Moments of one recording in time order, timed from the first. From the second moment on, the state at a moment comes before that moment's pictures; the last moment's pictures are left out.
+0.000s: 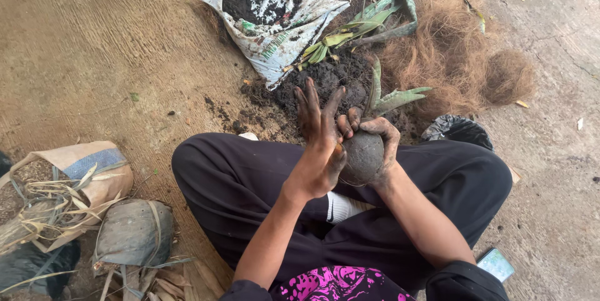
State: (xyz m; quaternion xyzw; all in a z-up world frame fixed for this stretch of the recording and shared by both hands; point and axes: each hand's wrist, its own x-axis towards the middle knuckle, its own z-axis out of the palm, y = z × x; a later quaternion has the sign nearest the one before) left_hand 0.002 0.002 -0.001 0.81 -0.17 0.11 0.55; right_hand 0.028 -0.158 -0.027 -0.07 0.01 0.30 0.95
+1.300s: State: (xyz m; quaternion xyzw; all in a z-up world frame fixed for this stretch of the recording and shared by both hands) left_hand 0.012 -0.021 -0.061 0.24 0.16 -0.02 0.96; right_hand 0.012 -0.141 -0.013 -0.76 -0.12 -0.24 0.60
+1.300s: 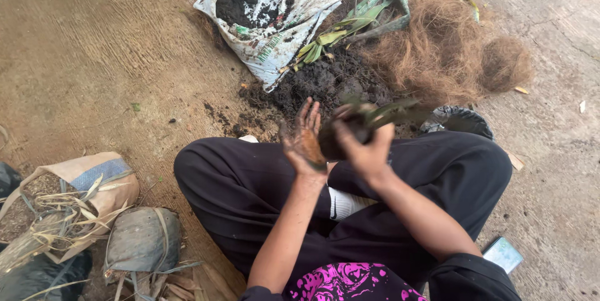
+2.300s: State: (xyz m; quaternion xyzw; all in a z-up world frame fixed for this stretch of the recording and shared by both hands) left_hand -0.021 -0.006 -0.105 0.05 0.14 -0.13 0.98; right_hand 0.008 -0.115 -0.020 -0.88 -0.16 -0.16 0.43
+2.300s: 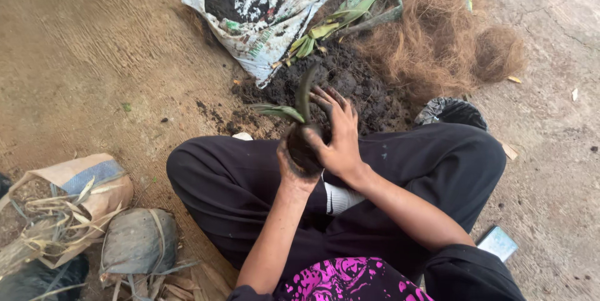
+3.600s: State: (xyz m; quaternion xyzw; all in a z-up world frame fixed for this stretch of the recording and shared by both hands) left_hand 0.160 0.078 -0.211 0.17 0.36 0.05 0.92; right_hand 0.230 -0.137 -0.202 -0.95 -0.04 0.00 0.30
